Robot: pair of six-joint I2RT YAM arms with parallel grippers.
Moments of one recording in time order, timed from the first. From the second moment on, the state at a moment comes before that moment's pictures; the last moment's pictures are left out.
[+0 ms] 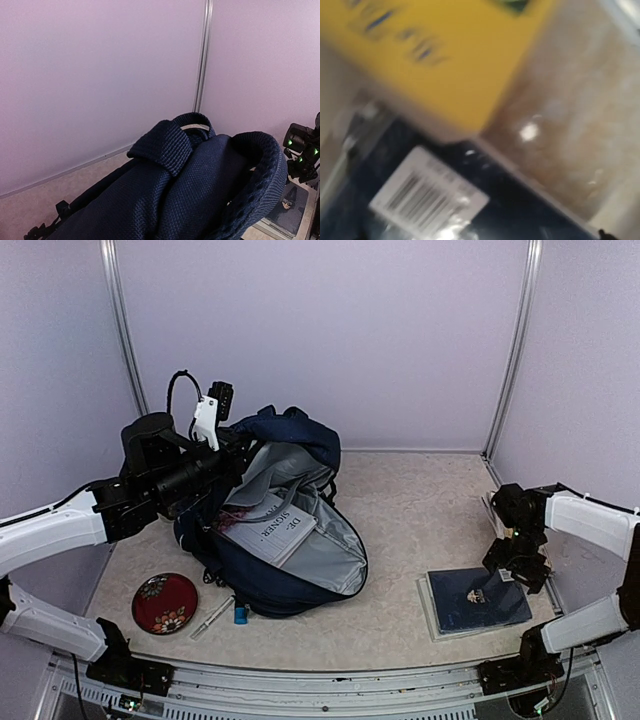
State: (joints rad) left arm -0.79 1.19 0.96 0.21 -0.07 -0.08; right arm 0.18 1.26 0.77 -1.03 0.26 0.99
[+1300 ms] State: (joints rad) left arm -0.76 1.17 0.96 0.19 -0.06 -0.07; right arm 0.53 1.59 0.98 -0.70 -0.05 0.84
